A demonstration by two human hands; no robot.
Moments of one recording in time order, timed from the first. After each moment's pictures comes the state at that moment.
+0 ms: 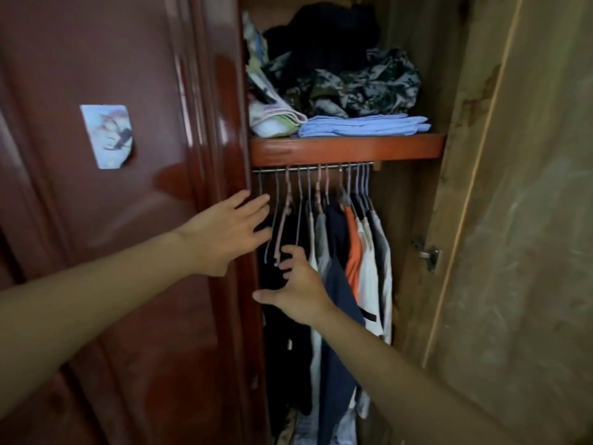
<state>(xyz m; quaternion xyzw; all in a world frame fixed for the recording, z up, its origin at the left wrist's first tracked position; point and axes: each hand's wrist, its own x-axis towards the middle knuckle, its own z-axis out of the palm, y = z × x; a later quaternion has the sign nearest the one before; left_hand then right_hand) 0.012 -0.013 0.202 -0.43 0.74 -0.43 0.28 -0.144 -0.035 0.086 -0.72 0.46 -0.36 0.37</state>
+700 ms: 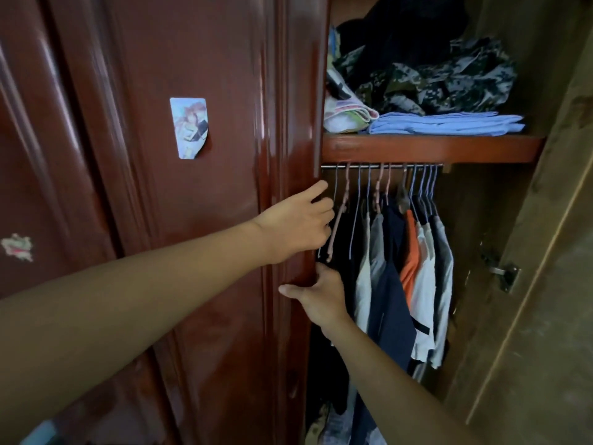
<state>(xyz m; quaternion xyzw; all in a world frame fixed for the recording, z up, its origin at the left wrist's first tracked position) 0.010 -0.003 0.200 -0.35 0.74 -0.54 0.21 -0.083 -0.045 0.045 -0.62 0.40 -0.47 0.48</state>
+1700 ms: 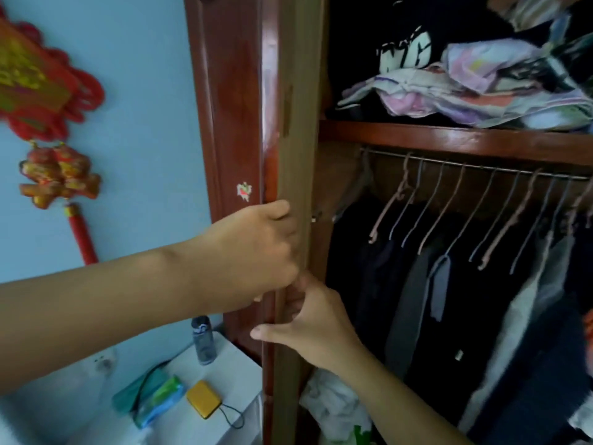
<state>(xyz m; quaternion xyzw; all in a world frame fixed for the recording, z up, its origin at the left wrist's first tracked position) 0.082 0.302 0.202 -0.55 0.68 -0.42 0.25 0.006 0.178 0.061 -0.86 0.19 -0.22 0.41</state>
